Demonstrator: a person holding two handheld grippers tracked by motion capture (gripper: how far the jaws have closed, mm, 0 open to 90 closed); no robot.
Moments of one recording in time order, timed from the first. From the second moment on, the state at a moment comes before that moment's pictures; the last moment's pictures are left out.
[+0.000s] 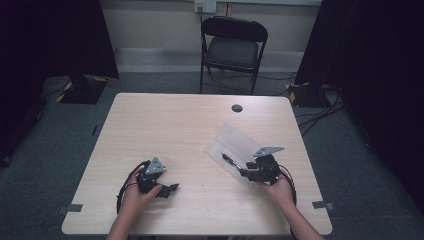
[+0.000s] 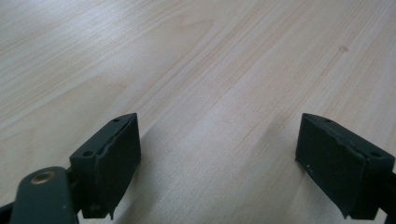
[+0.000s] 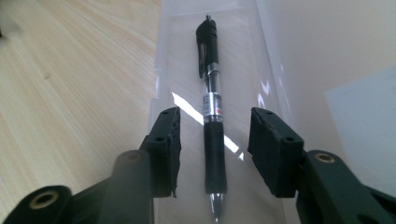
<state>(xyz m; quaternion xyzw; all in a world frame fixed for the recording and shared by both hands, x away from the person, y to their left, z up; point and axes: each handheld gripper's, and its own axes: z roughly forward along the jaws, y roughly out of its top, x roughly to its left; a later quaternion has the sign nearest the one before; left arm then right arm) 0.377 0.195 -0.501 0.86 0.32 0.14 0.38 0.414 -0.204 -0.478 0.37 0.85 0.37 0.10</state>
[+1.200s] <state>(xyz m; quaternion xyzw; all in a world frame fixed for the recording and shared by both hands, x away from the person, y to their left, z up) 0.377 0.195 -0.501 0.86 0.32 0.14 0.38 0.394 -0.196 -0.461 0.33 0.85 0.40 0.09</state>
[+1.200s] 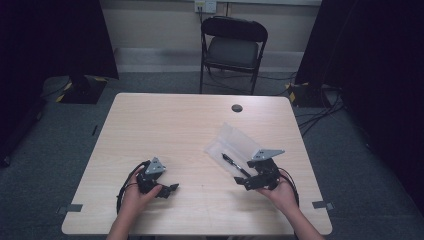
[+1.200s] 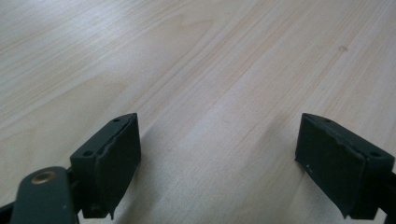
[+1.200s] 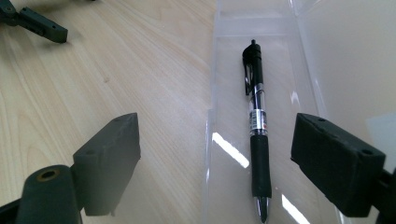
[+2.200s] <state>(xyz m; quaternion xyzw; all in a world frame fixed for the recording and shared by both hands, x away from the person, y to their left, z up) 0.377 0.195 -0.502 0.86 0.32 0.14 0.38 0.377 -0.221 -0.449 0.31 0.86 0.40 0.08</state>
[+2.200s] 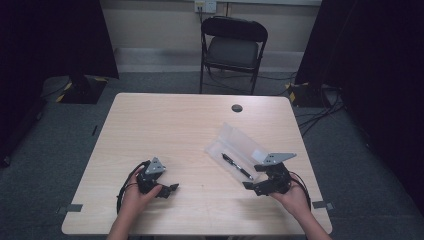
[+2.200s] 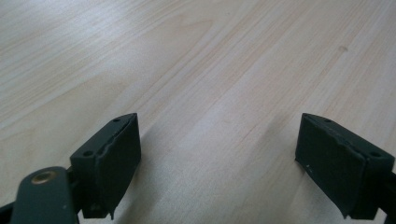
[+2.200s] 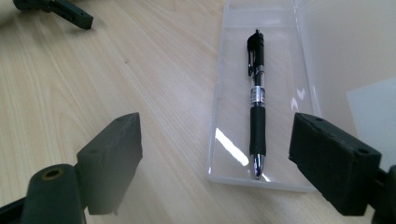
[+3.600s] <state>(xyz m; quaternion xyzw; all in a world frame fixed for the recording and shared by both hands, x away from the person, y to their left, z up) 0.377 0.195 -0.502 0.86 0.32 0.14 0.38 0.363 -0.258 -0.454 0.31 0.86 0.40 0.09</state>
